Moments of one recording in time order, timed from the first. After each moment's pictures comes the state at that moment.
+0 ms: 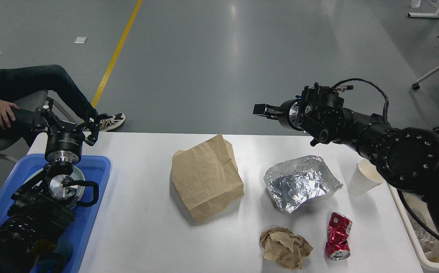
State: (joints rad) left arm -0.75 0.14 -0.98 -0.17 -0.15 -0.54 -0.48; right arm 1.32 0.04 -0.83 0.35 -0.26 0.33 -0.03
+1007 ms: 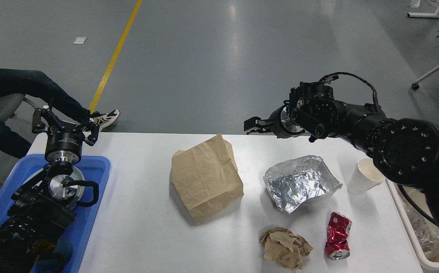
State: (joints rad) left arm -0.75 0.14 -0.98 -0.17 -0.16 -0.54 -0.48; right arm 1.42 0.06 -0.85 0.41 -0.26 0.58 -0.03
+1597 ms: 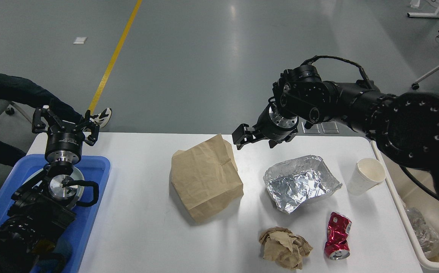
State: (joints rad) left arm -0.75 0.14 -0.98 -0.17 -0.16 -0.54 -0.48; right arm 1.55 0.09 -0.90 0.53 -0.27 0.76 -0.03
